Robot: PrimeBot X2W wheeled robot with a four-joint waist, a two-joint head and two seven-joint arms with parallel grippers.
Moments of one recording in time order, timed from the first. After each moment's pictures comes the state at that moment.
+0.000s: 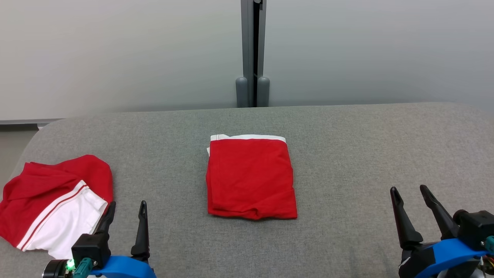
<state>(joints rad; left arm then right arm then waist) 0.00 0.27 -0.25 0.21 -0.34 0.09 -0.18 0.07 -0.08 -0.07 -0.09 0.19 0.13 0.08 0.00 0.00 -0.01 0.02</state>
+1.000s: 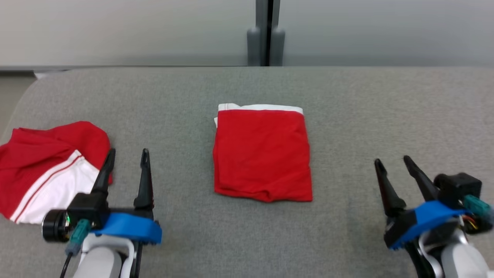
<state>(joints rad) -0.16 0.26 -0.26 0.20 -0.33 0.09 -0.23 -0.09 -0.10 -0.03 0.03 0.19 0.13 0.10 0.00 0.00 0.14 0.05</state>
